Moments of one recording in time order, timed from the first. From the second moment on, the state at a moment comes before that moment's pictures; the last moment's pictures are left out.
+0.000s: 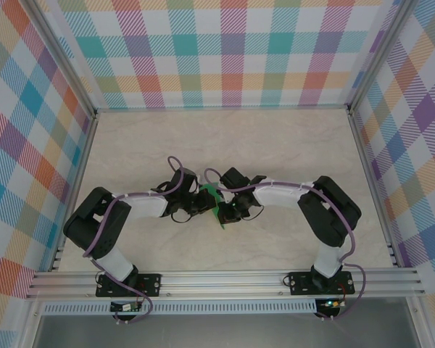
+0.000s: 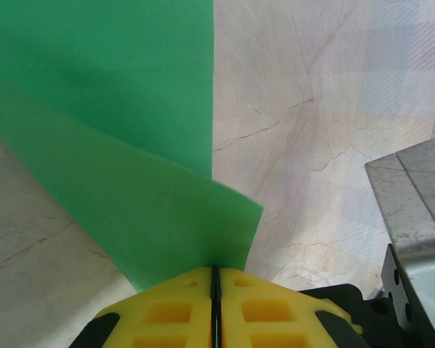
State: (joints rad) left arm -0.58 1.64 0.70 0.07 0.48 -0.88; right arm 0.82 1.81 1.04 -0.49 -0.40 0.50
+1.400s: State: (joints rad) left arm -0.58 1.63 0.67 0.08 0.46 -0.85; right arm 0.77 1.85 0.98 -0.35 -0.57 0.64
